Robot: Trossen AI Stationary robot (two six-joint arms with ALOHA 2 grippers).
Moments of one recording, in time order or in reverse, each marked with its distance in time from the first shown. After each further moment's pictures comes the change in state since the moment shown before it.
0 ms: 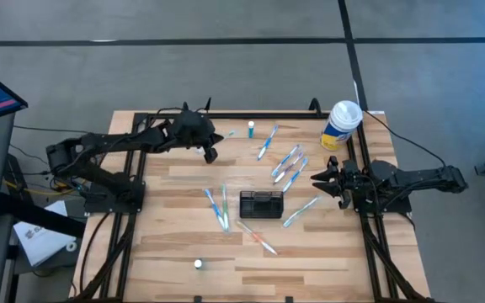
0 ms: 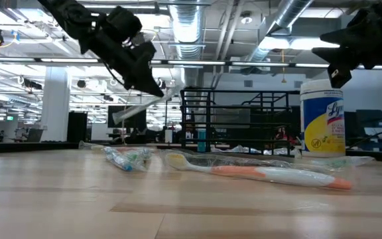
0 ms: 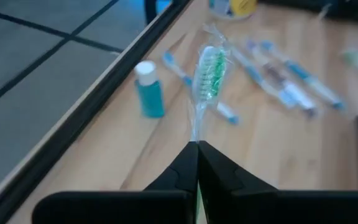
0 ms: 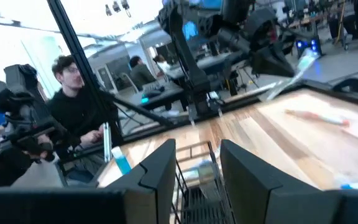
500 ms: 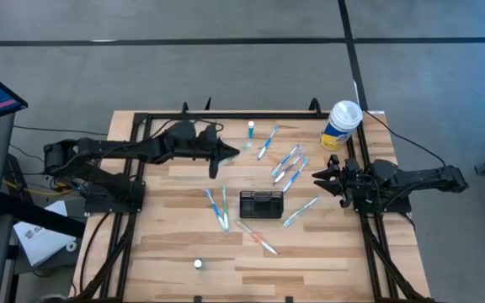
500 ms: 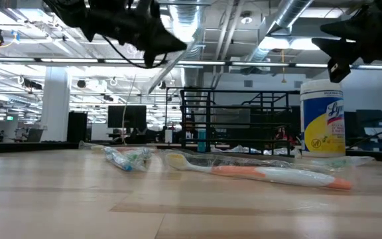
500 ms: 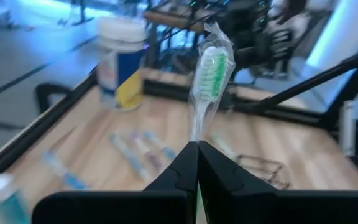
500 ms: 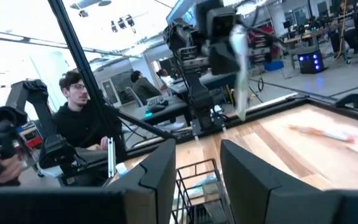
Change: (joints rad) left arm -0.206 -0.036 0.000 0.316 0.165 -0.158; right arm 0.002 0.011 0.000 0.066 0.008 0.000
